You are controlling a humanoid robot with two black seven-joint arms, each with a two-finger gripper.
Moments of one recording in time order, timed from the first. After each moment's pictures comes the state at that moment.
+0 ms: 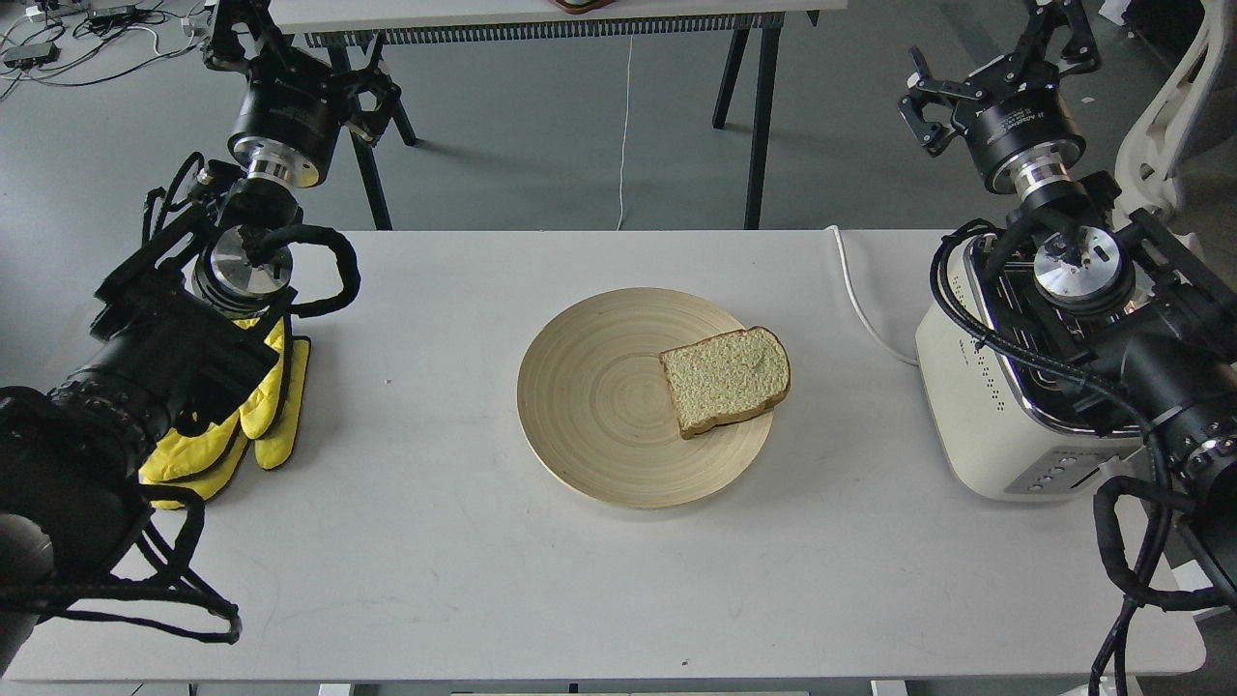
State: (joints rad) left arm -0.99 0.17 -0.73 -0.38 -0.27 -0.49 -0.35; right arm 0.92 -0.23 1.01 0.54 0.02 0.41 0.21
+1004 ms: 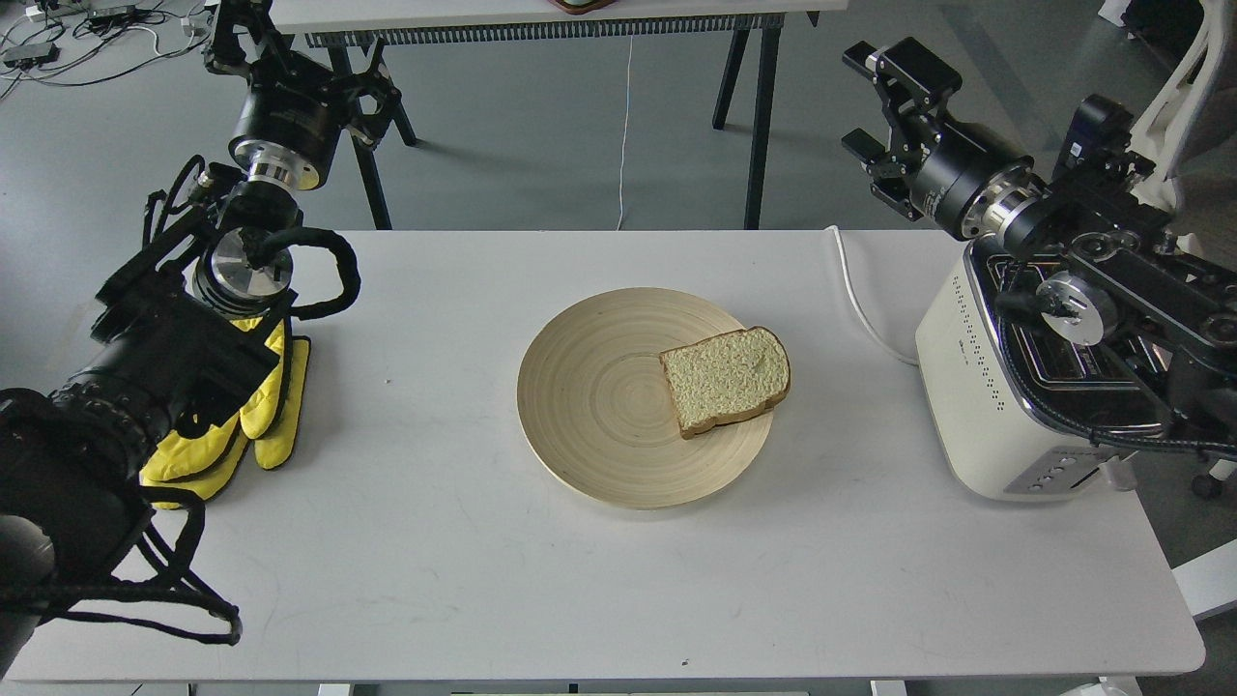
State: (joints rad) left arm -0.99 0.16 -0.73 -0.38 -0.27 -0.49 -0.35; right arm 0.92 -0.54 0.43 1.04 -0.73 0.07 0.22
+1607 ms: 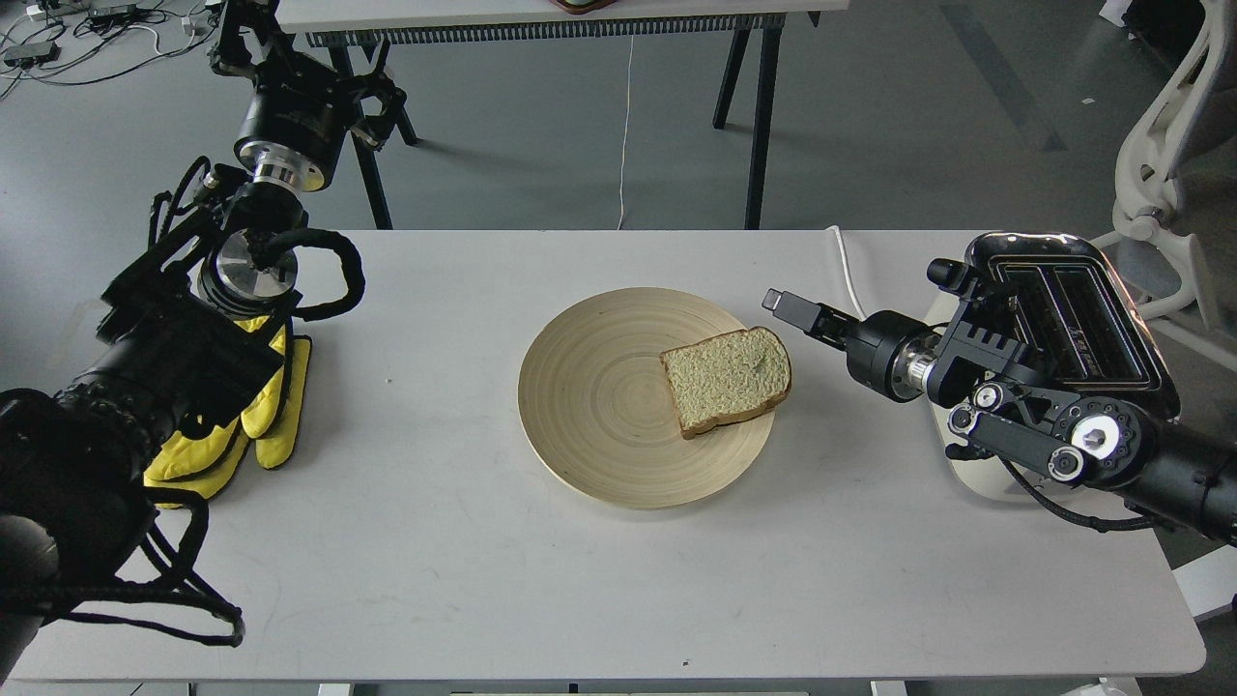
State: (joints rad) left arm -0.99 0.15 -0.73 -0.38 -0.27 -0.49 -0.35; right arm 0.90 -0.38 0.04 0.85 -0.97 -0.07 0.21
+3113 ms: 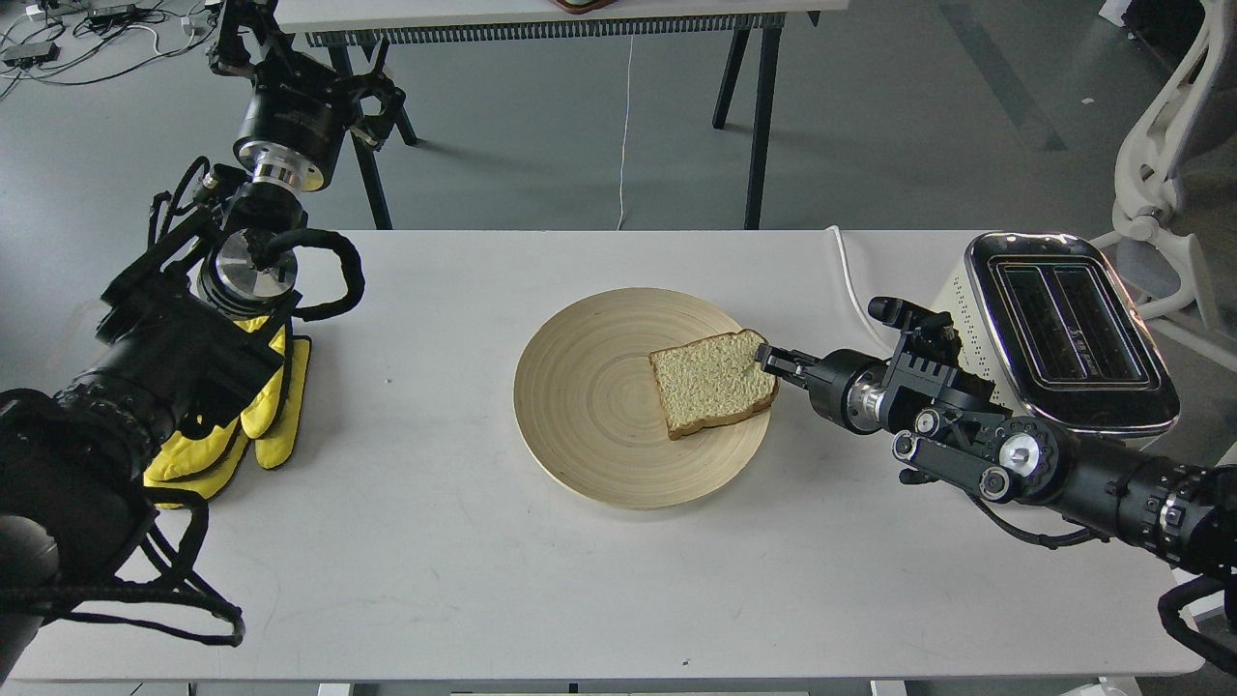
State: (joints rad) left arm -0.99 0.15 -0.73 -0.38 -0.27 -0.49 -0.35; right arm 0.90 -0.24 -0.05 0.73 -0.96 -0.06 0.11
